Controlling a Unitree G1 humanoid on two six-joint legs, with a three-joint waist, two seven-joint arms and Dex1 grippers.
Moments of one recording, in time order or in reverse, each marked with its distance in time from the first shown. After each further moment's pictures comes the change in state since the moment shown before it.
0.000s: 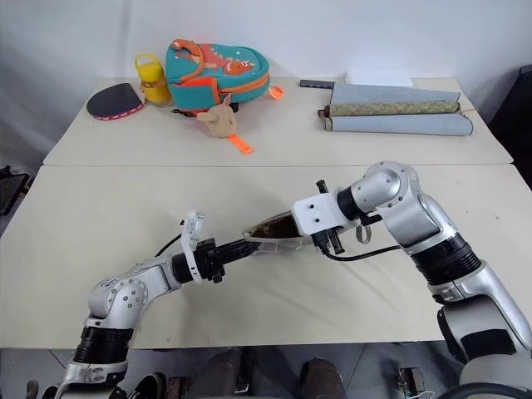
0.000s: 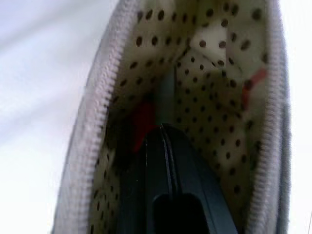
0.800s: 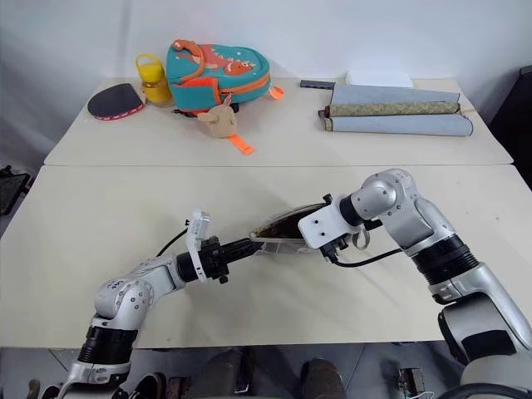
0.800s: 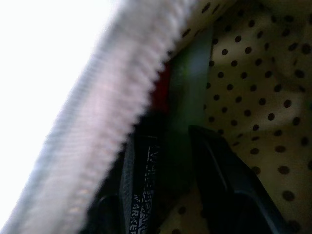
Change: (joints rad) left arm -0.004 -0.011 -0.034 0.001 0.033 -0.048 0.018; right arm 0.039 0.000 0.043 0.120 -0.155 -0.237 -0.046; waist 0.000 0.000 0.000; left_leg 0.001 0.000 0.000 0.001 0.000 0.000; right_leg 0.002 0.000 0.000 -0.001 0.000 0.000
